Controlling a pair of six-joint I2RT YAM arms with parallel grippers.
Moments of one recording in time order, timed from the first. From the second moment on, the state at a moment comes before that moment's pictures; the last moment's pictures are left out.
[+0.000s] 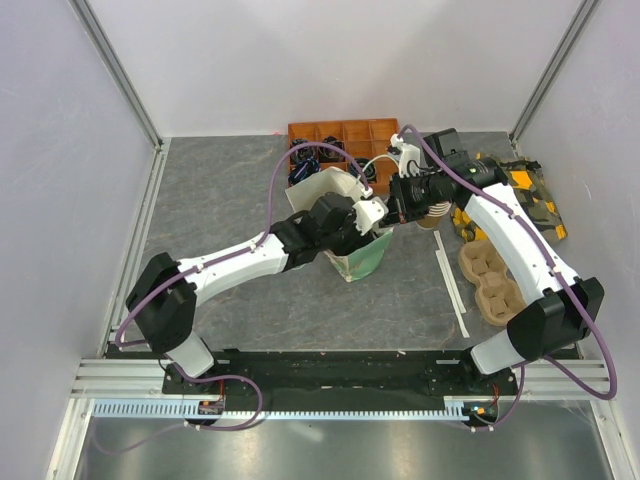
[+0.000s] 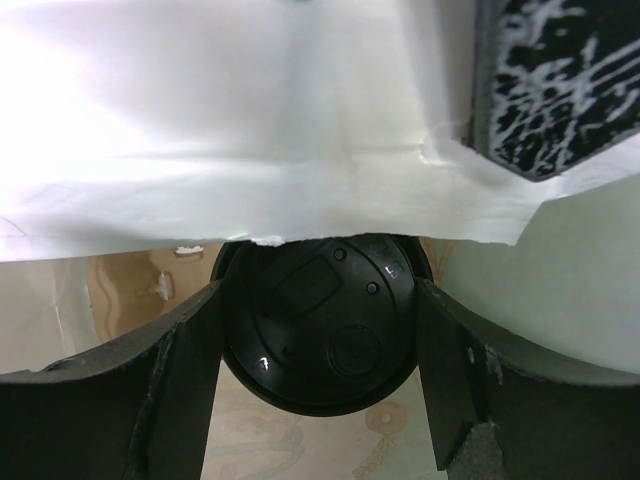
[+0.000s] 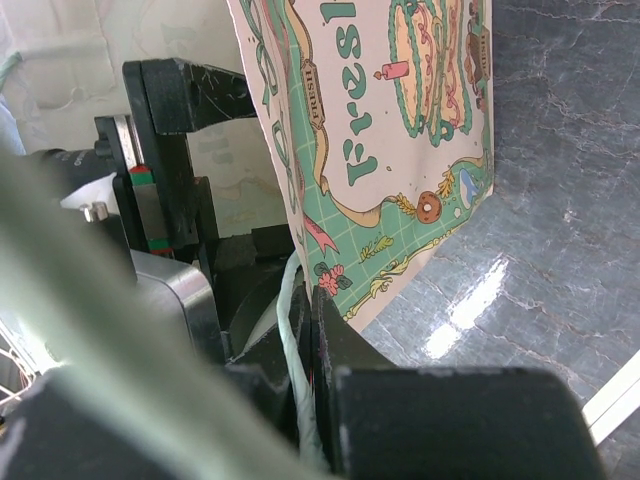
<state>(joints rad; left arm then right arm) -0.89 1.63 1.19 -0.19 0.00 0.21 0.35 1.50 1.55 -1.00 -0.52 0.12</state>
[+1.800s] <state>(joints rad) -0.78 1.51 1.33 -0.46 0.33 0.20 0.37 1.48 1.55 -0.98 -0.52 0.00</state>
